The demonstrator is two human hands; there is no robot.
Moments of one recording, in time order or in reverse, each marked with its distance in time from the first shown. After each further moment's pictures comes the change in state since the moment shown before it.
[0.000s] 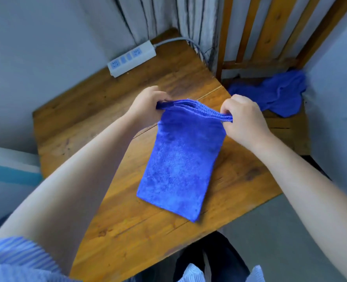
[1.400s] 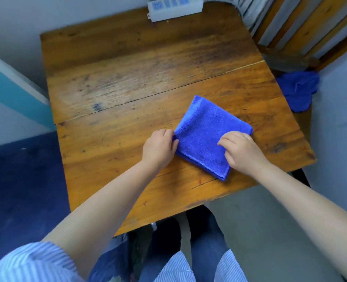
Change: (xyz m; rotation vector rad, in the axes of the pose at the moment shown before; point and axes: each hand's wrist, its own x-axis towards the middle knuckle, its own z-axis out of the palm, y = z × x) left_hand -0.198 -0.067 0.120 -0.037 -0.033 -0.356; right_hand -0.113 -0.059 0.106 -0.230 -0.259 -0.453
